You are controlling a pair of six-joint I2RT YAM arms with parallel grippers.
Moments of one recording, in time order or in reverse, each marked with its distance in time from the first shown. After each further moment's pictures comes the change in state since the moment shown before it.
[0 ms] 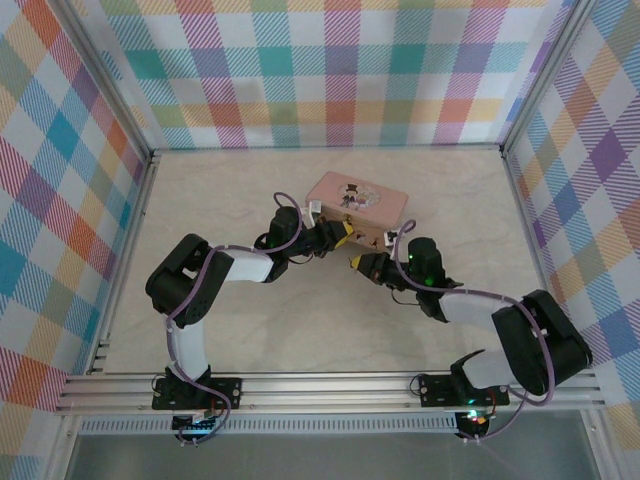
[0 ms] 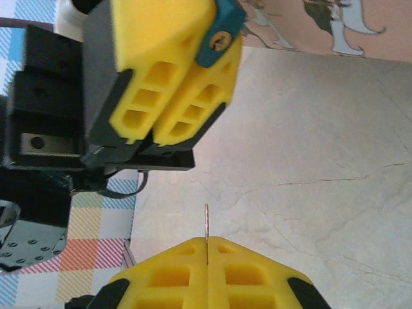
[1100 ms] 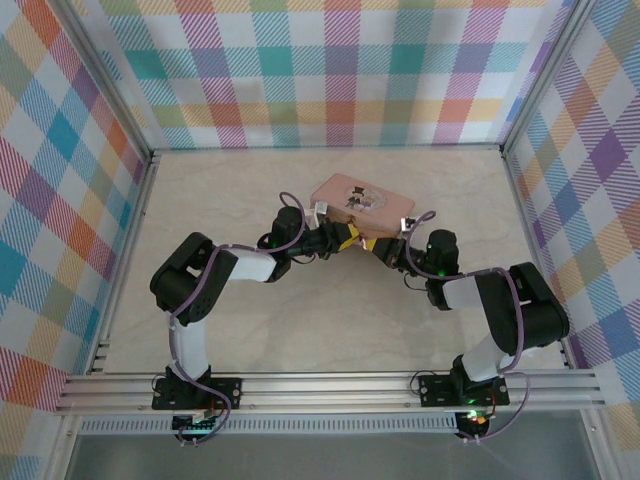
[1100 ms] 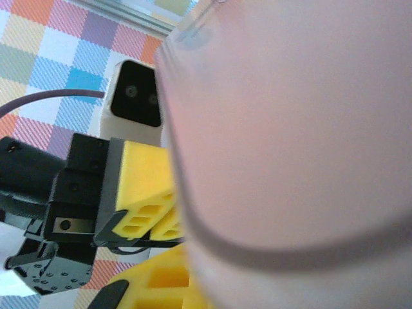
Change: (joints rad) left arm -0.010 0.026 0.015 0.040 0.093 -0.049; right arm -0.205 0.199 0.006 0.379 -0.222 0.020
